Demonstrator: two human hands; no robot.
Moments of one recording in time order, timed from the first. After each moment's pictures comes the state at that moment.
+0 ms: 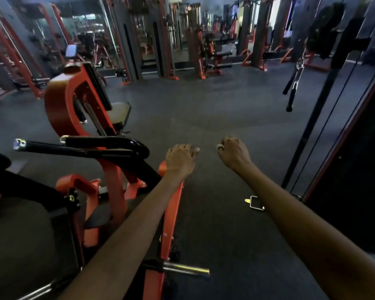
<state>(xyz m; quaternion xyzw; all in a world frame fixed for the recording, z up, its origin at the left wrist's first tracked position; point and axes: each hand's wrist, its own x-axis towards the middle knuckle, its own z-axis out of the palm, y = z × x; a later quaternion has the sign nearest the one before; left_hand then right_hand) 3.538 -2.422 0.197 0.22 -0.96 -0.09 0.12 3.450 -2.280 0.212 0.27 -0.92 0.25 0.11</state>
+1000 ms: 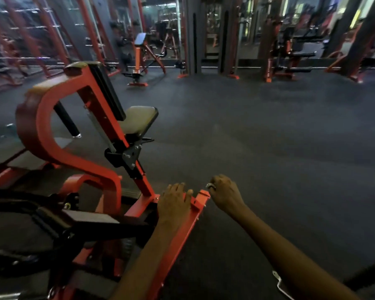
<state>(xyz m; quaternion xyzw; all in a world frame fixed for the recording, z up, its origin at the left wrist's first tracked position) 3.268 -2.536 0.099 0.42 -0.89 -0.14 0.10 3.125 -2.448 0.120 0.47 -0.85 0.26 -0.03</state>
